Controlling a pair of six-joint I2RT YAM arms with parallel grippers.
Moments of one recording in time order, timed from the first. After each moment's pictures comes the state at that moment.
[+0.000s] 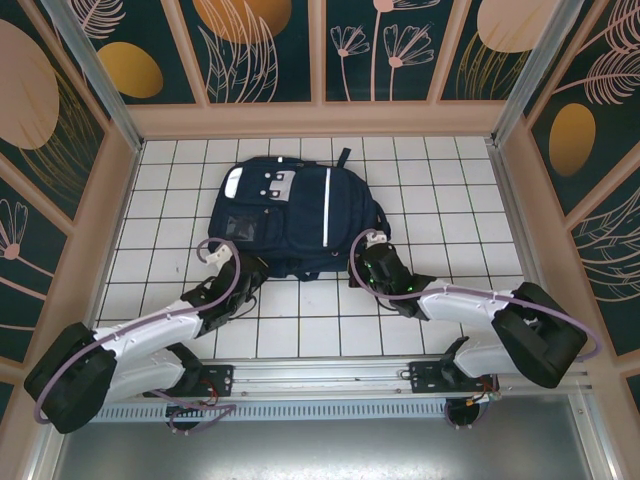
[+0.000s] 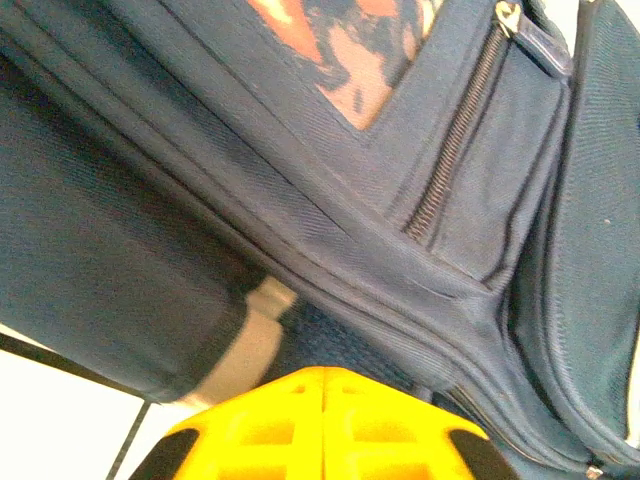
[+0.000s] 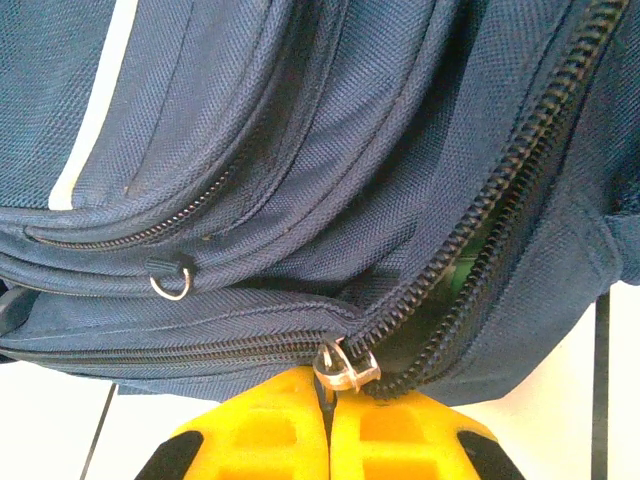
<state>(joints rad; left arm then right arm) -0.72 1.10 0.35 0.09 -0.30 -1.27 0.81 1.31 0.46 0.19 0.14 0.62</state>
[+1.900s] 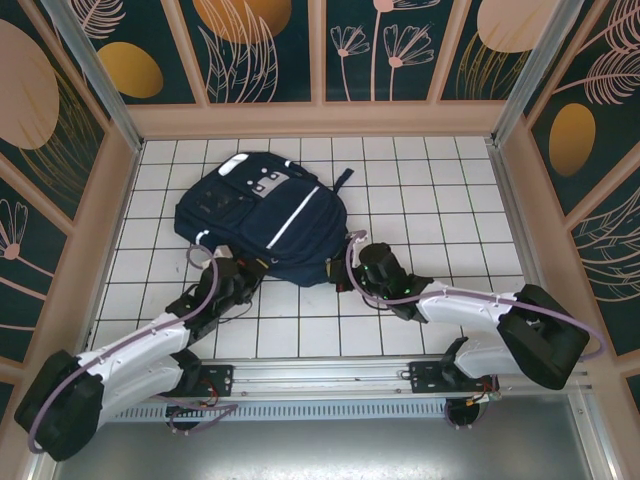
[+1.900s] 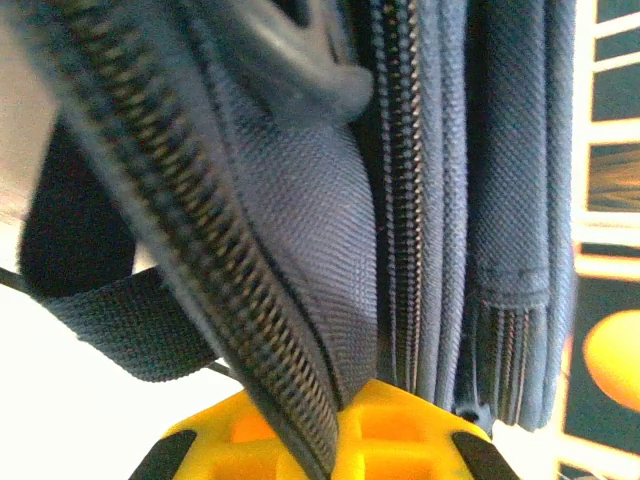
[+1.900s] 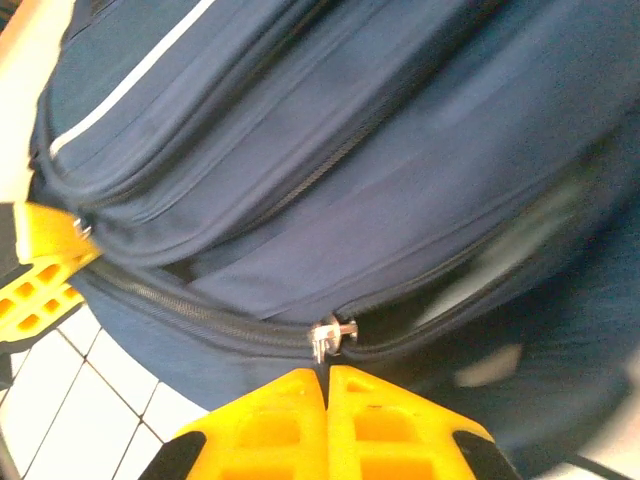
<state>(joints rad) -0.57 0.93 0.25 0.12 -0.05 -1.39 0.84 1.29 0.48 0.29 -0.03 0.62</state>
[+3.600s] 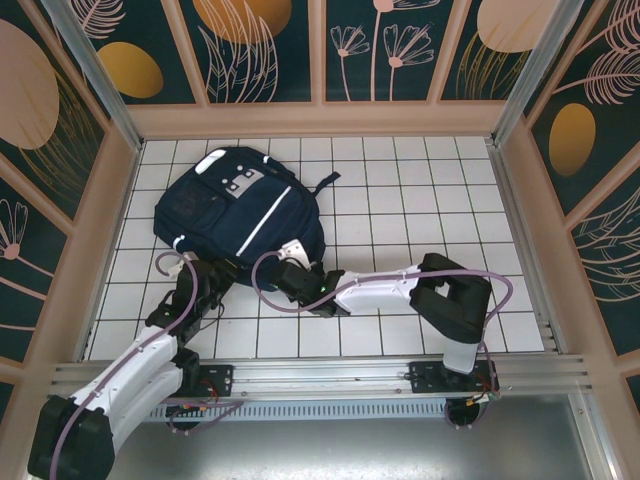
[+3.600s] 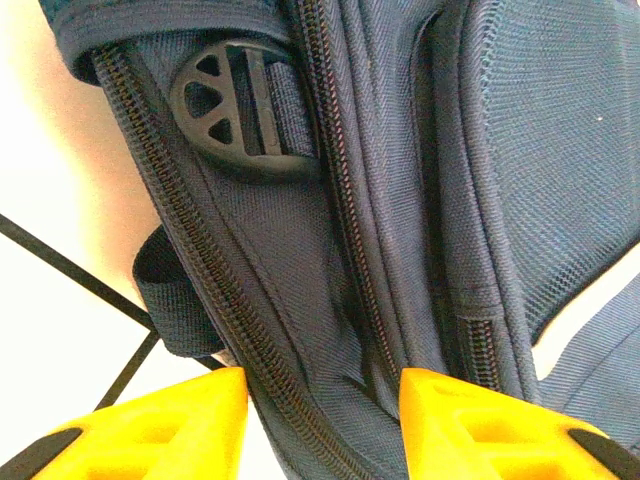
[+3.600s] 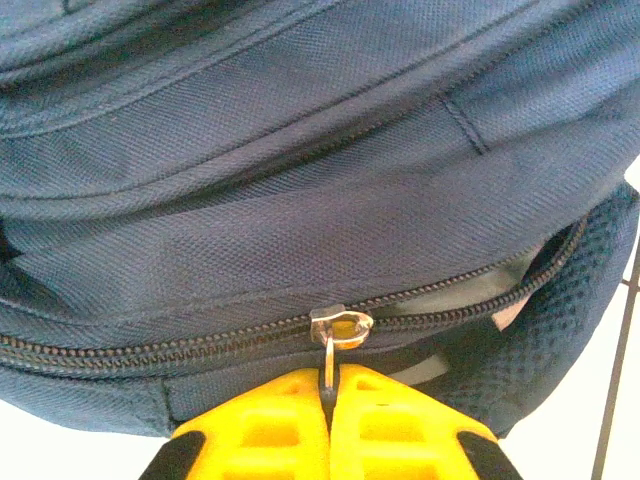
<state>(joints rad) -0.35 0.75 0.21 -0.11 -0.11 -1.16 1.21 1.82 1.05 -0.14 0.55 0.47</state>
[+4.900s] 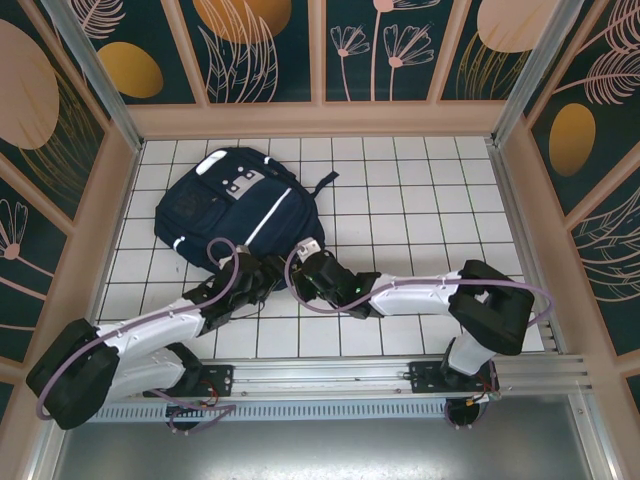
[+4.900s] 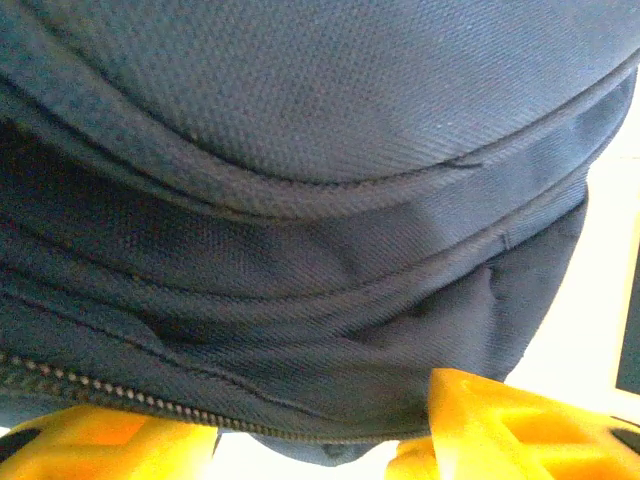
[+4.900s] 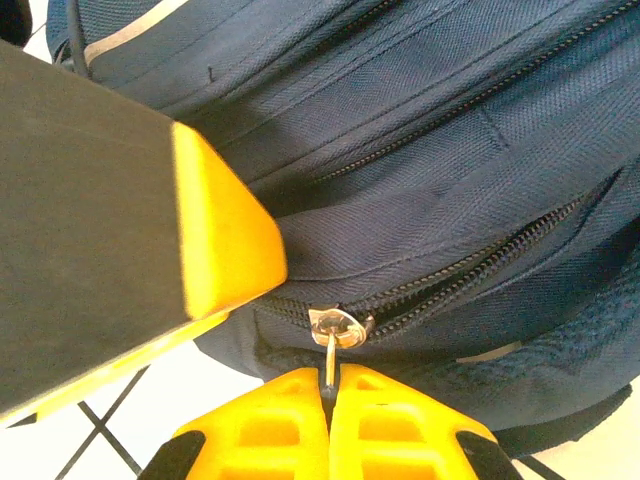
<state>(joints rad) -0.73 1.13 0.36 0.11 -0.05 -1.43 1.13 1.59 0.79 0.15 0.20 0.44</state>
